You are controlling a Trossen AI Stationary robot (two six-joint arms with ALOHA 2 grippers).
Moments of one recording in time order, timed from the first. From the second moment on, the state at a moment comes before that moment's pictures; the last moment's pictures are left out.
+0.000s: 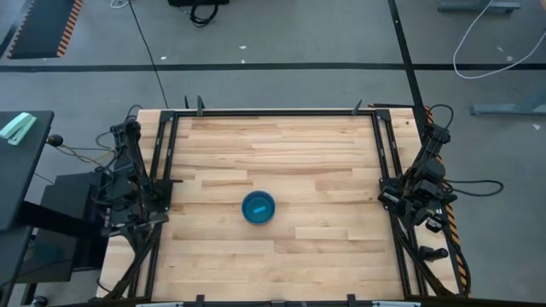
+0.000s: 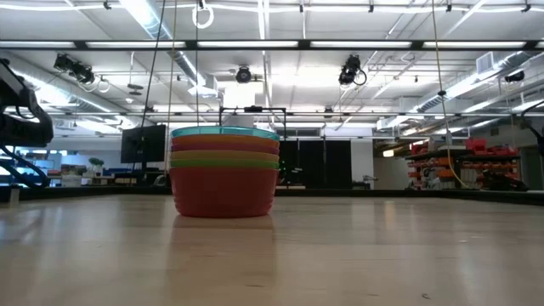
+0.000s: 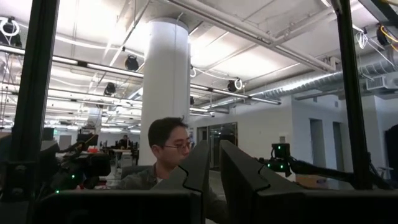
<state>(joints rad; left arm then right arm) -1.17 0.00 0.18 -0.18 0.12 0.11 0.94 0.00 0.01 0.48 -0.06 0.01</state>
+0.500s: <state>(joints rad) -1.17 0.00 0.07 0.08 0.14 0.09 0.94 0.00 0.01 0.48 -0.06 0.00</state>
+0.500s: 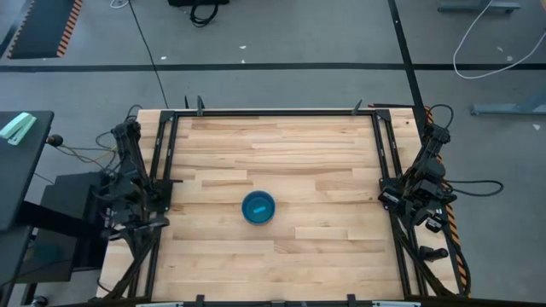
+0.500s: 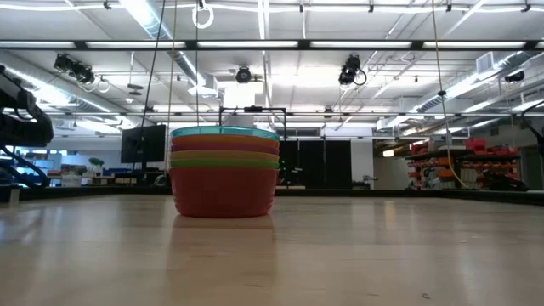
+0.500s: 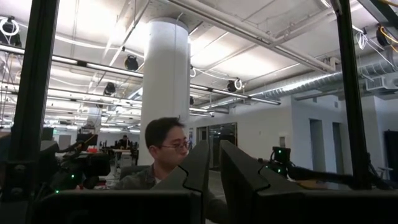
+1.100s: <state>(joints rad) -1.16 0.00 0.01 0.12 0.03 0.15 0.94 0.00 0.01 0.48 -0.05 -0.05</state>
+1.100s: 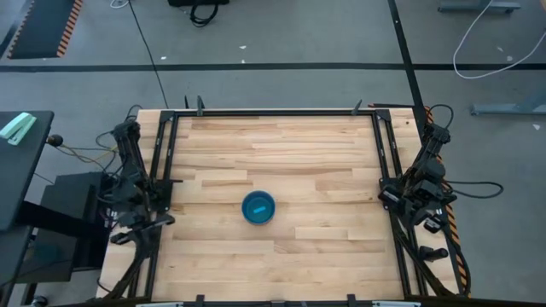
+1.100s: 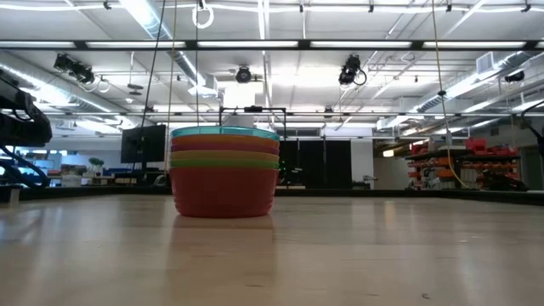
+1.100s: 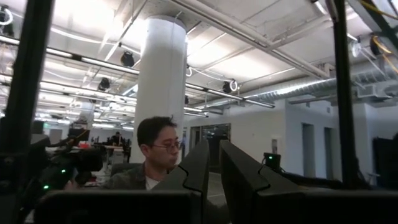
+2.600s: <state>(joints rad) 0.39 0.00 0.01 0.17 1.28 -0.01 0.11 0.00 0.01 0.60 -0.88 0.33</state>
